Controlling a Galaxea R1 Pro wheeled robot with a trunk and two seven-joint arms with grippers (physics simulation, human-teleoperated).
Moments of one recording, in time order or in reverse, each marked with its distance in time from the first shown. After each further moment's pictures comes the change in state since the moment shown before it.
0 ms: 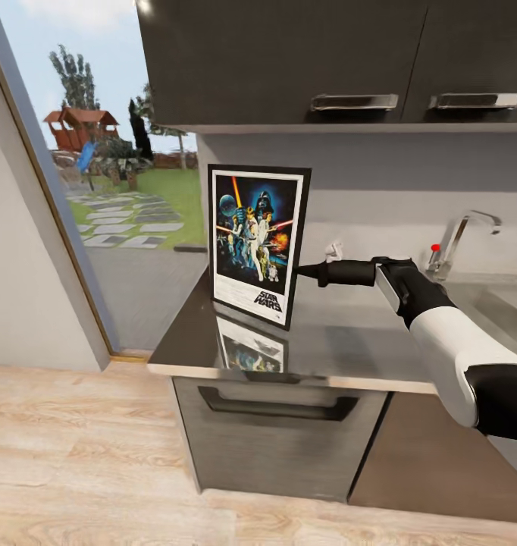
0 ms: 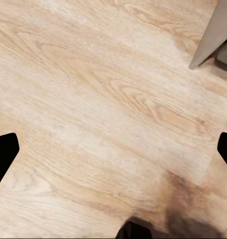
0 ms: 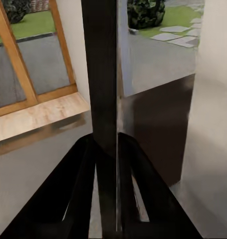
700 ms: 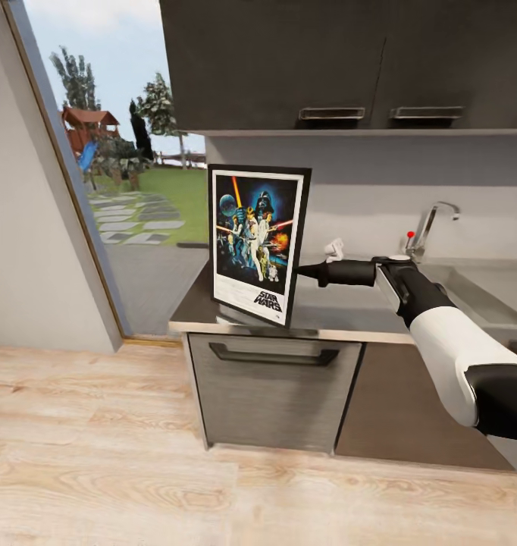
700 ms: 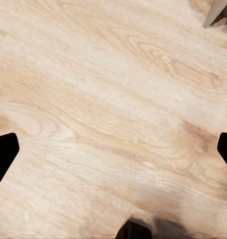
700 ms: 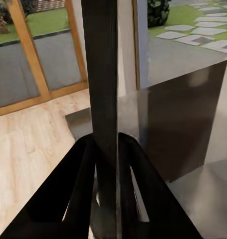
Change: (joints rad) left arm 0.000 0.000 0.000 0.000 -0.001 0.000 0.000; right arm 0.000 0.000 0.000 0.001 -0.001 0.000 0.000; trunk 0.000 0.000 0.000
